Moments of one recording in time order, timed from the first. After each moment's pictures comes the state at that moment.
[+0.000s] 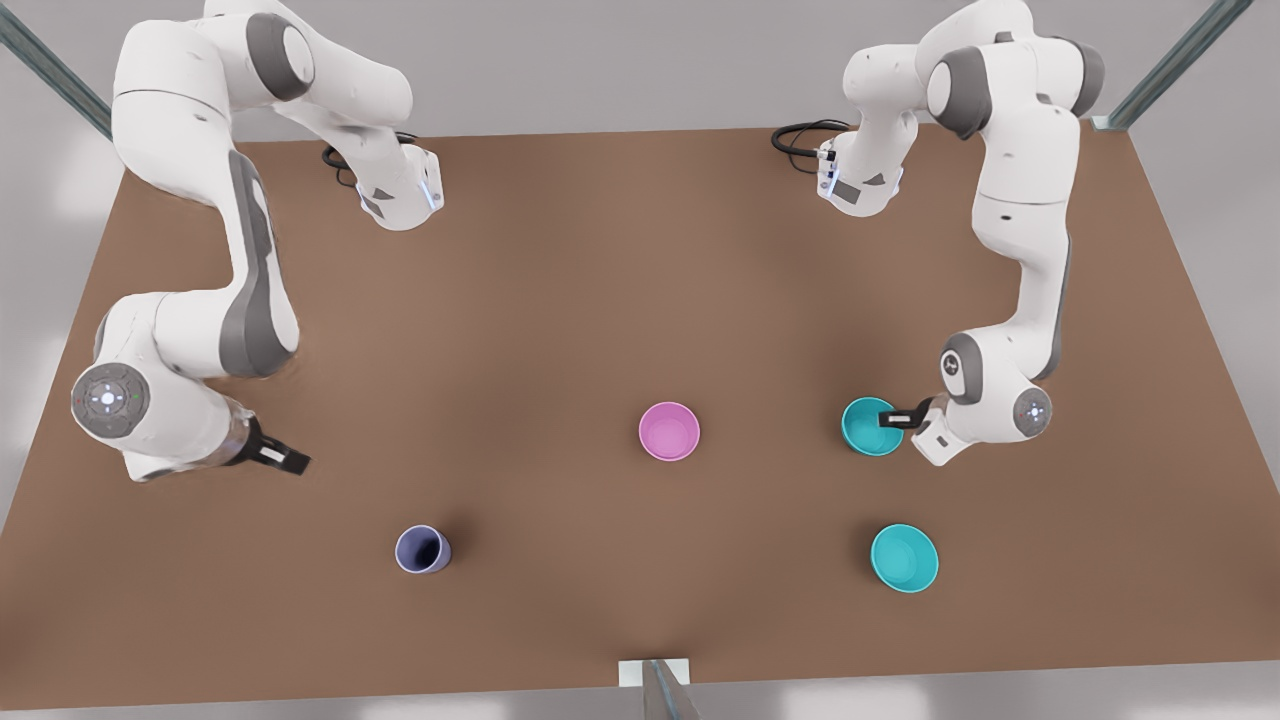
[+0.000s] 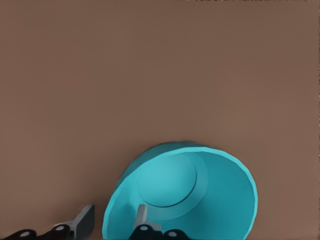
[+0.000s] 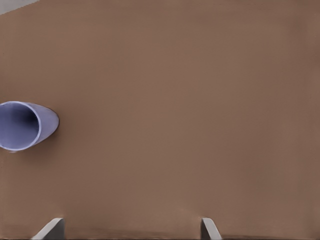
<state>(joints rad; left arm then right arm) -0.02 0.59 0.04 -1.89 -0.30 2.19 0.22 -0.14 0.38 0.20 -1.34 -0.16 1.65 0.45</state>
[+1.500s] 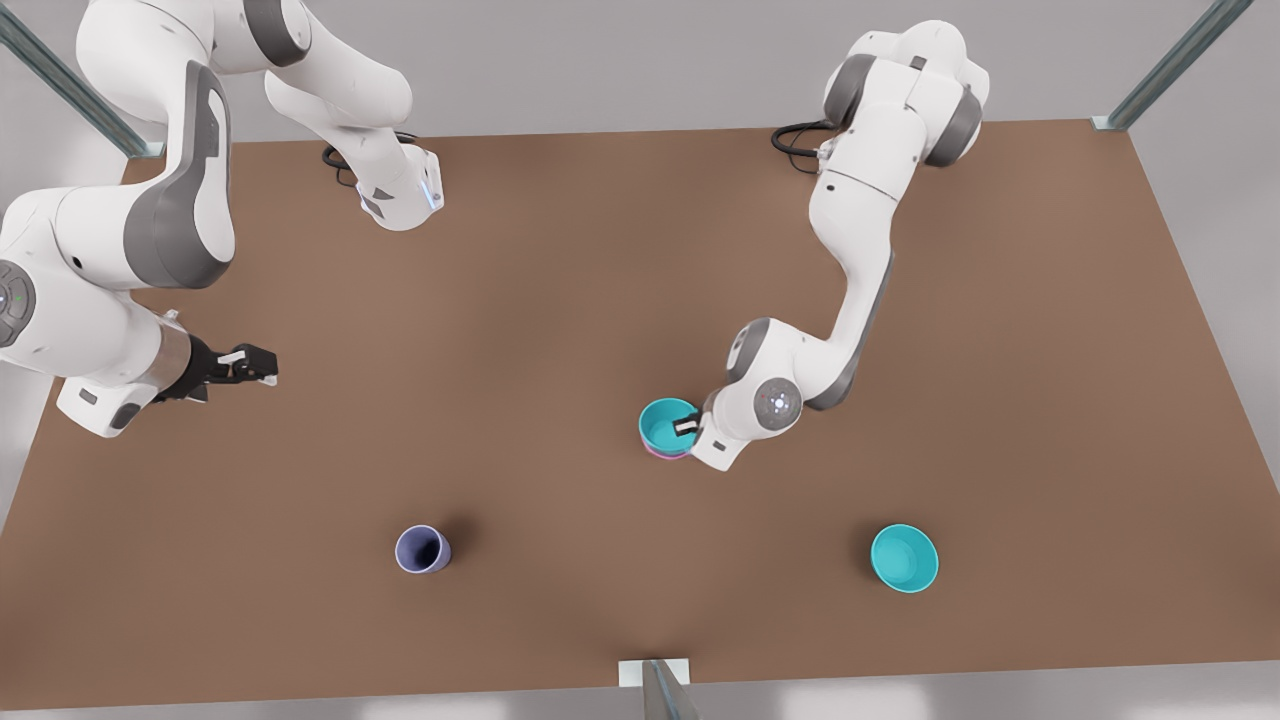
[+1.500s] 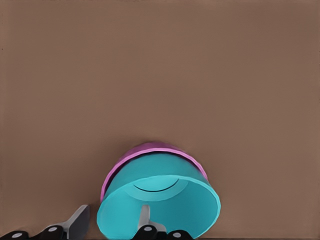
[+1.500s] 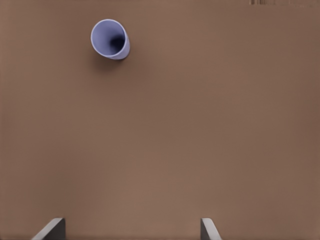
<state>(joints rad) -0.49 0.71 -0.04 -1.44 -0.34 2.07 -0.64 -0.15 0.30 0.19 -1.26 -0.06 1.41 -0.19</state>
